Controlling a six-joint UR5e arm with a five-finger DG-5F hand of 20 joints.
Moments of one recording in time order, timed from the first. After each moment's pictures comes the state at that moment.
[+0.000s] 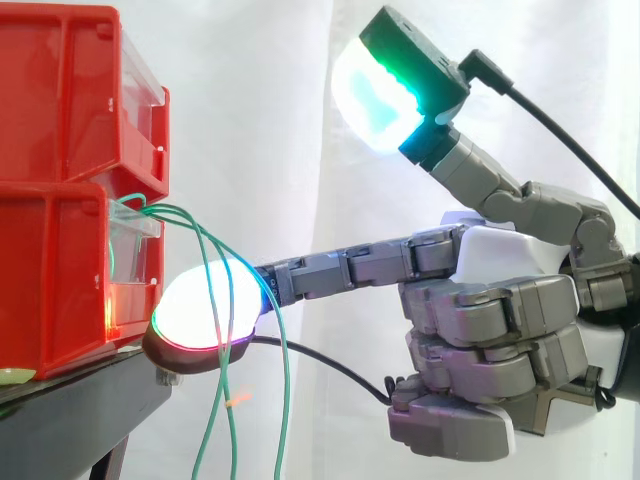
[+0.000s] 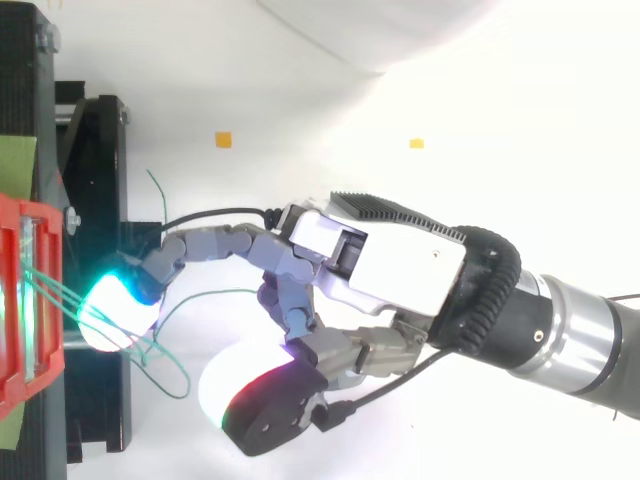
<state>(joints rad) 0.28 -2.33 -1.32 -2.36 -1.03 -0.32</state>
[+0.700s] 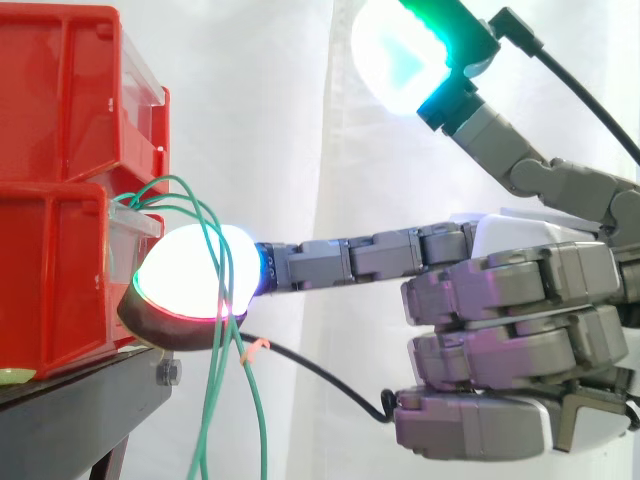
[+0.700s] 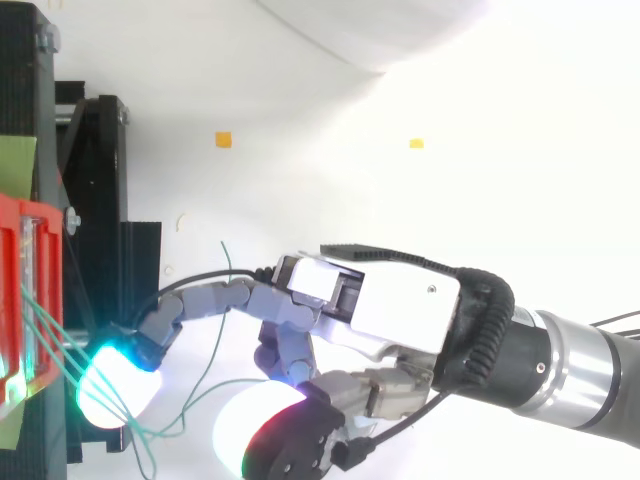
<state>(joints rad) 0.31 -2.34 -1.32 -2.37 -1.03 -0.12</state>
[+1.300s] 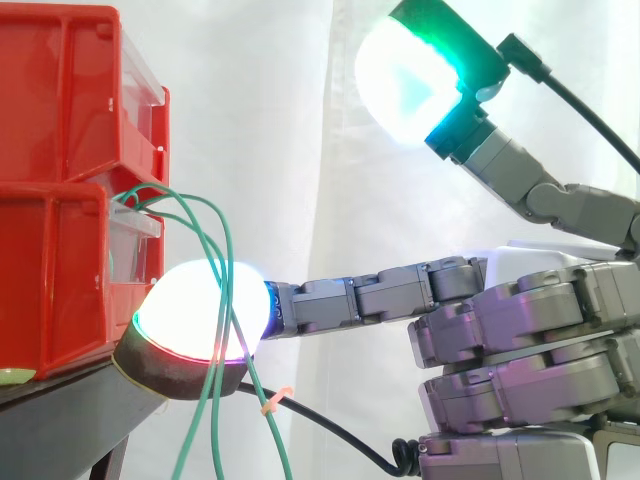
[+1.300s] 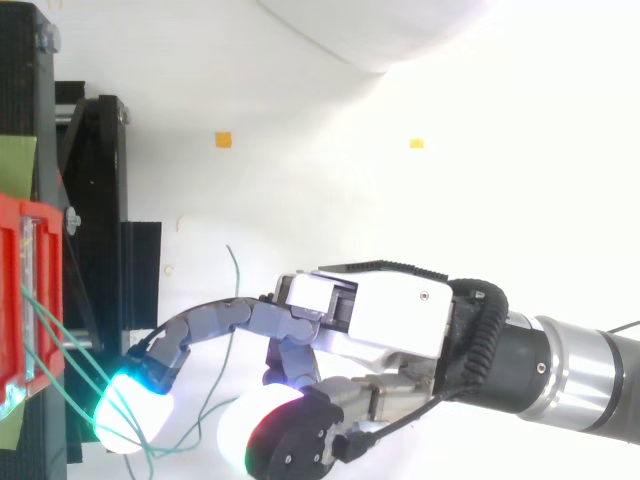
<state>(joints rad) 0.31 -2.34 -1.32 -2.45 -1.06 0.02</state>
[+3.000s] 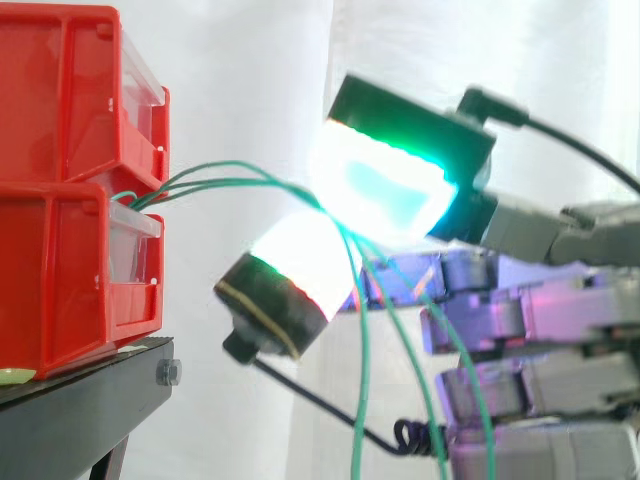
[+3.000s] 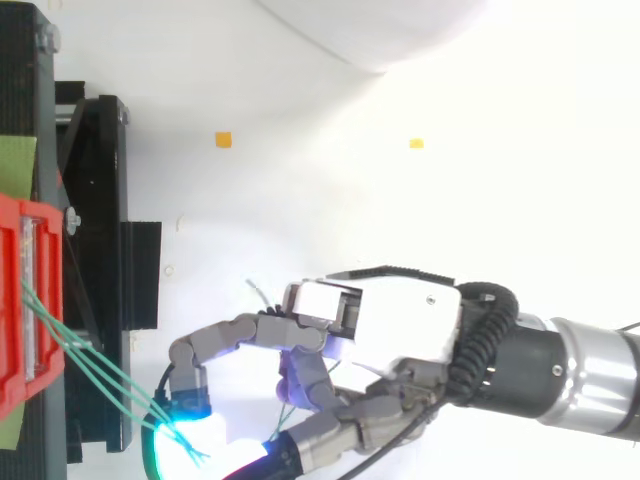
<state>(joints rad) 0.31 -2.30 -1.32 -2.56 -1.09 0.06</state>
